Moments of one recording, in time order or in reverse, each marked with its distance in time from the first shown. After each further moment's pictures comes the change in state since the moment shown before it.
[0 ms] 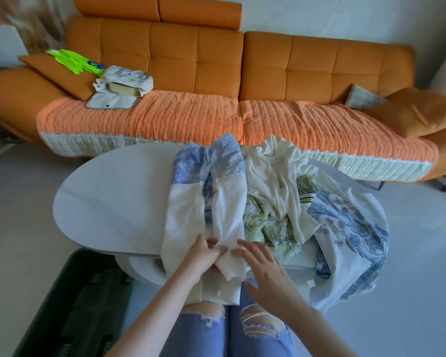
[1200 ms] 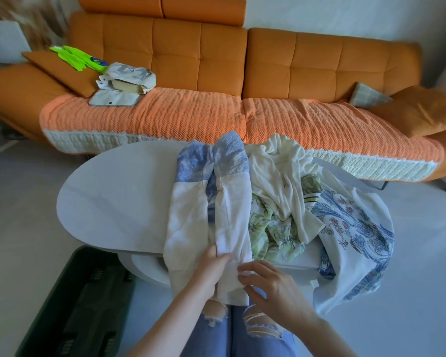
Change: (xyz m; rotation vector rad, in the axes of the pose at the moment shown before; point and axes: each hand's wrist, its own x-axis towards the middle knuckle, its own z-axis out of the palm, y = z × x) left_hand -0.016 -0.011 0.021 -0.335 -0.006 -0.104; right_hand -0.014 -0.001 0.005 0.064 0.147 -0.153
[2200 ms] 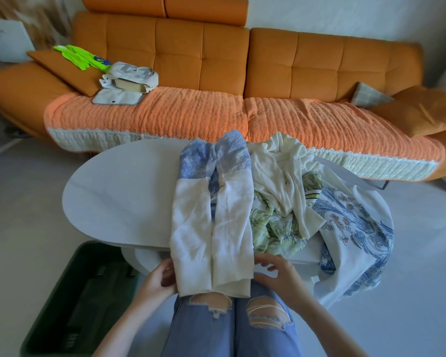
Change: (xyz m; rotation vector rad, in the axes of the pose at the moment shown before) left_hand -0.007 -0.058 -0.112 0.105 -0.026 0.256; right_hand -0.002 0.022 0.009 0.453 -0.120 0.649
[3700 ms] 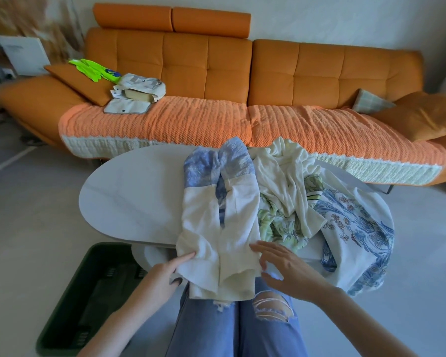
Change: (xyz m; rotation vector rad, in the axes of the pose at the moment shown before) left_hand -0.018 0.015 -0.023 0.761 -0.058 0.314; right_hand -0.002 -0.011 -0.030 -0.528 -0.133 -0.563
